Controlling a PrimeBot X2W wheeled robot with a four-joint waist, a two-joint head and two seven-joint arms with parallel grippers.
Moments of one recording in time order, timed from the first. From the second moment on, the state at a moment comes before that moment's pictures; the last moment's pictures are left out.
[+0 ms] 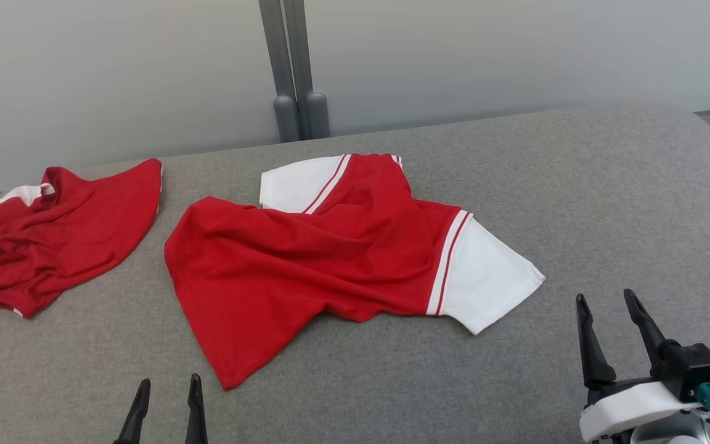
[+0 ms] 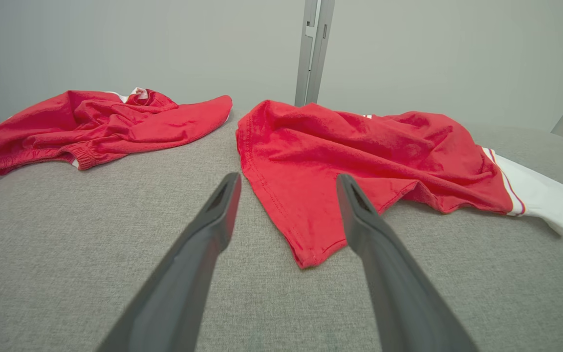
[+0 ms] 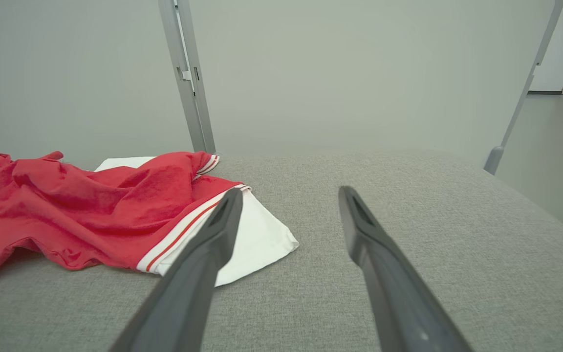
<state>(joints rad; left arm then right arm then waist) 0.25 0.05 -0.05 0.07 -0.21 -0.06 -0.26 0.06 -0.08 -0.04 0.13 0.10 0.13 -0.26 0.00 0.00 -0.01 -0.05</state>
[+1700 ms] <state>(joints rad) -0.24 0.06 -0.32 0.58 -0.49 -0.04 0.05 -0.54 -0.22 0.21 0.89 0.15 0.13 0.08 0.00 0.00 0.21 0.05</state>
